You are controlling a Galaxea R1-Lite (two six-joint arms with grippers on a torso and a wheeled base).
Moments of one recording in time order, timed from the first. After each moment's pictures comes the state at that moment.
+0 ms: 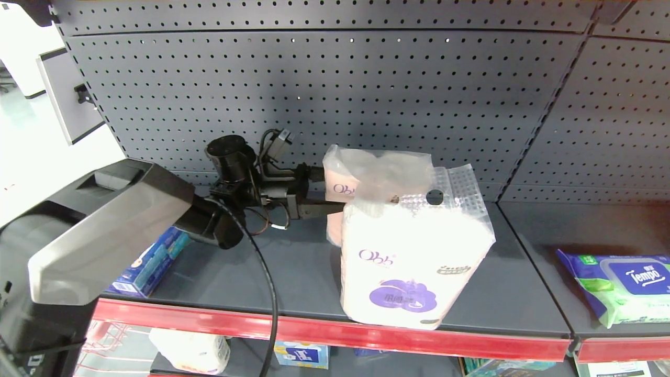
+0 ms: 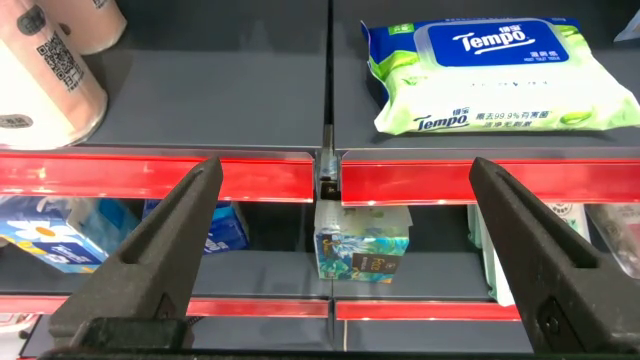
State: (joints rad) left arm -0.34 2.36 -1.37 -1.23 -1.29 -0.25; right arm -0.08 0.10 0.00 0.00 0.03 0.01
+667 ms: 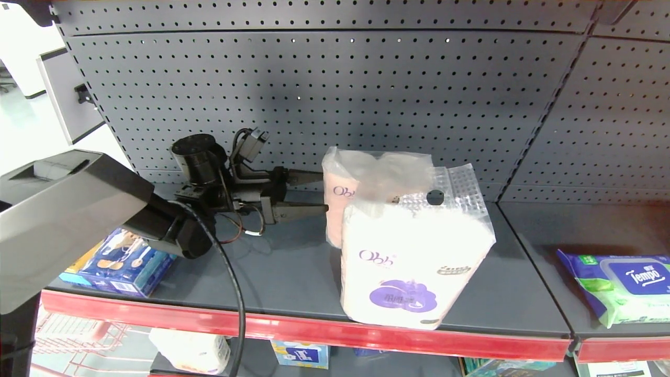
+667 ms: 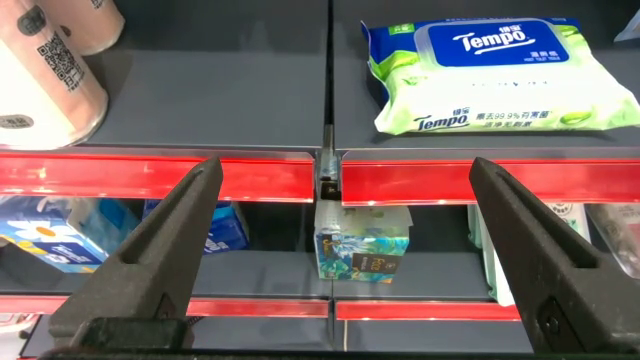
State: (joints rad) left arm -0.29 2.22 -1.15 -1.25 -1.29 -0.24; right arm -0.08 0.10 0.00 0.00 0.03 0.01
